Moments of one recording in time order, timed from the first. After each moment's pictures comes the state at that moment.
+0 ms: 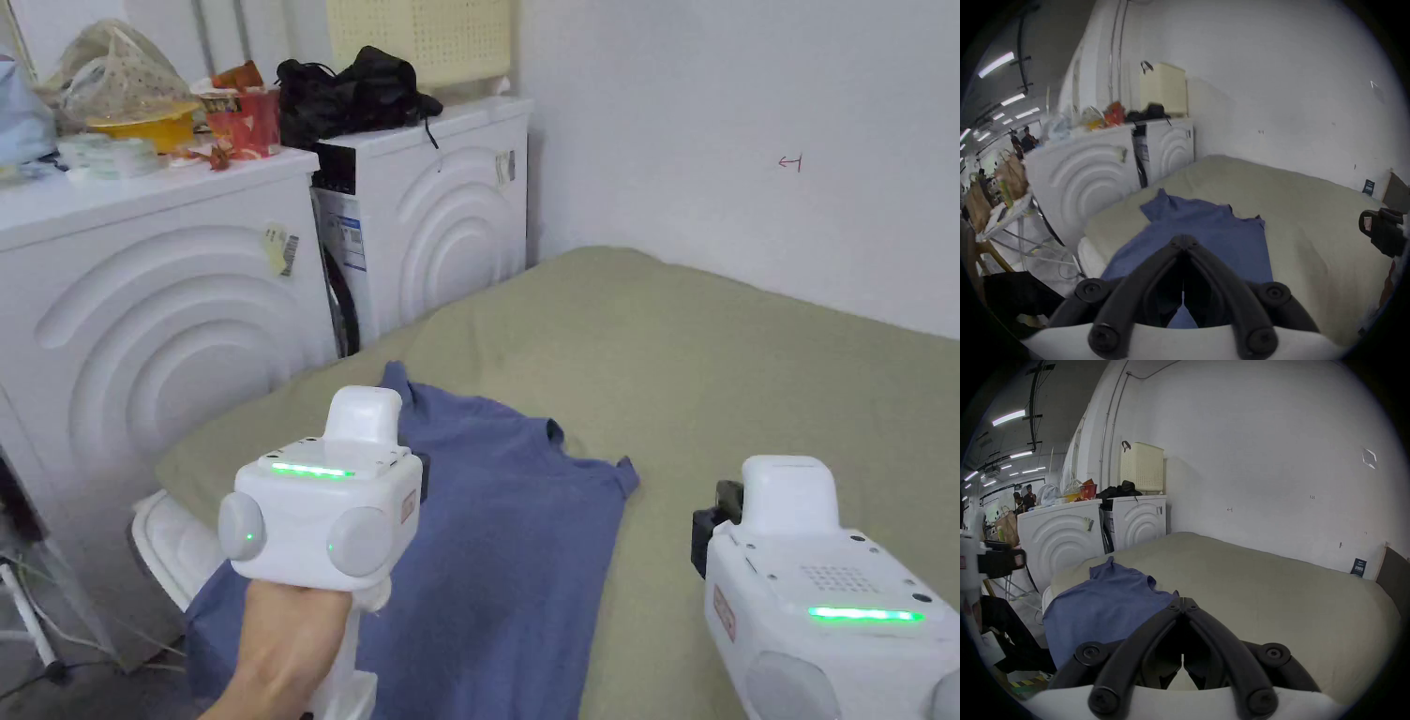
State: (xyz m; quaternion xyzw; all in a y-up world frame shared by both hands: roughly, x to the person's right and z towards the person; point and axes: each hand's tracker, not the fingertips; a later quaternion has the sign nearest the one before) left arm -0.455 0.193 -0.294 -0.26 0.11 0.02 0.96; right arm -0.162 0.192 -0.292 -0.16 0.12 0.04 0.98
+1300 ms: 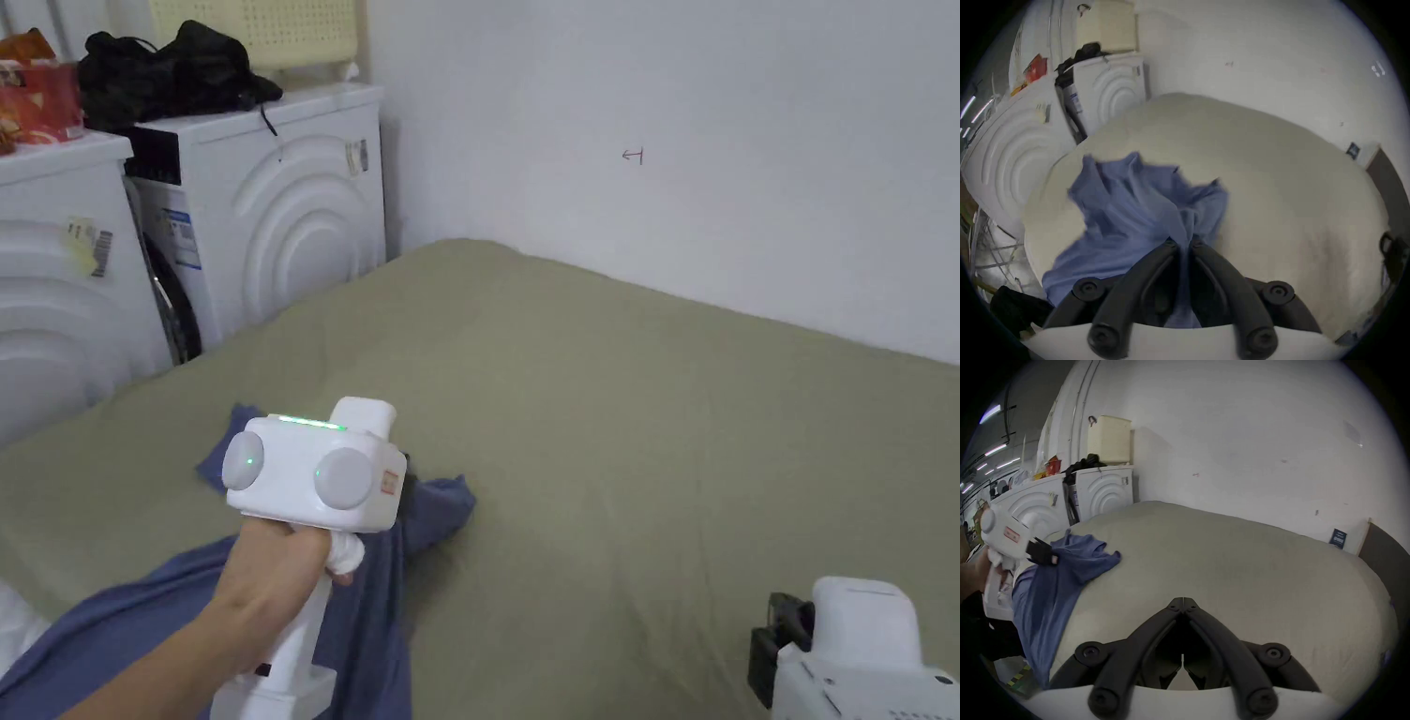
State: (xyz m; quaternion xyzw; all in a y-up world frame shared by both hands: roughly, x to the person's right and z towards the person) left arm -0.359 0.179 -0.401 -0.39 -0.02 0.00 0.92; right arm -0.008 0.160 -0.259 -0.21 0.00 0.02 0.98
